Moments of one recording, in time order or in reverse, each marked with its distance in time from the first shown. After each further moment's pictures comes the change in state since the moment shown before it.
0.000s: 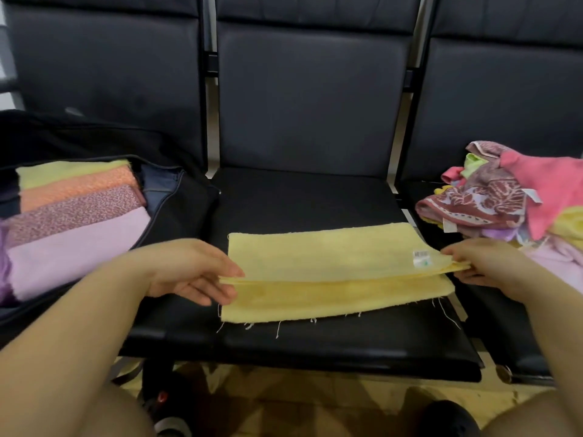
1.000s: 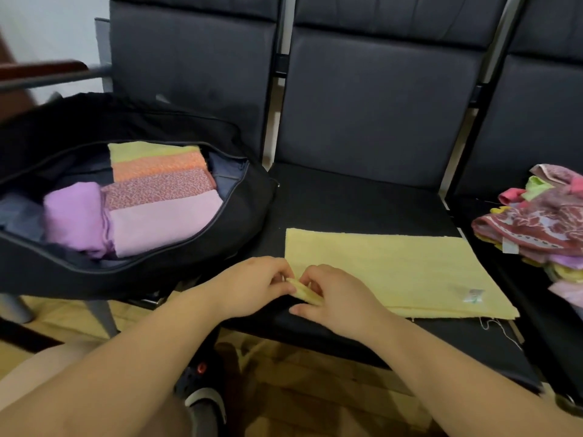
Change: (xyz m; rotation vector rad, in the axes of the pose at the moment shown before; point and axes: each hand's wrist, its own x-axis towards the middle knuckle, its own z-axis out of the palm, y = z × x) left_hand -0.001 -0.063 0.021 0.640 0.351 0.495; right_hand -0.125 -0.063 0.229 -0.748 -0.342 -0.875
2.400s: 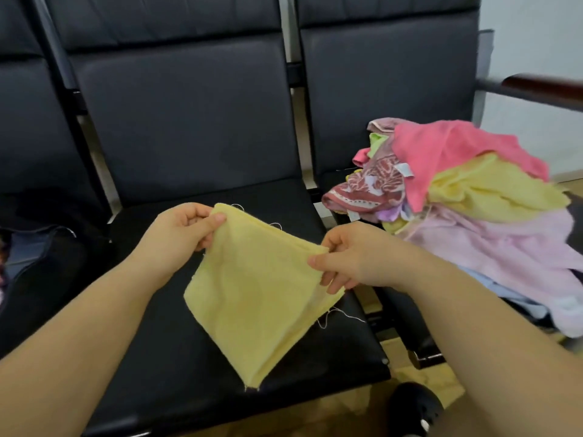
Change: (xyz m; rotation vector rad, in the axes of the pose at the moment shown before) left_hand 0.163 0.148 0.008 -0.563 0.270 -0.060; right_hand -0.108 0.181 -0.142 0.617 0.056 0.498
